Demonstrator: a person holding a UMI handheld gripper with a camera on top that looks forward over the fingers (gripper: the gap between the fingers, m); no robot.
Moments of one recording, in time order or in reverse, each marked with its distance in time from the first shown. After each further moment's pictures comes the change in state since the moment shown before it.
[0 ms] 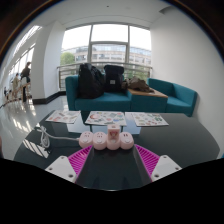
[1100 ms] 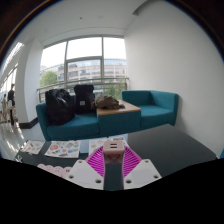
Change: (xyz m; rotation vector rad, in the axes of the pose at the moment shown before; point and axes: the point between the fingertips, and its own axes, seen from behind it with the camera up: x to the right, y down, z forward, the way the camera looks) arm 0.216 -0.095 0.047 0.166 0.158 0.150
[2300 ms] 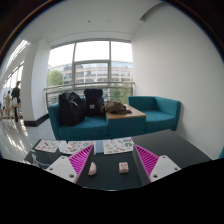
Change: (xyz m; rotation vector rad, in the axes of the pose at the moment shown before) arm -0.052 -0.040 -0.108 0.016 -0.049 -0.045
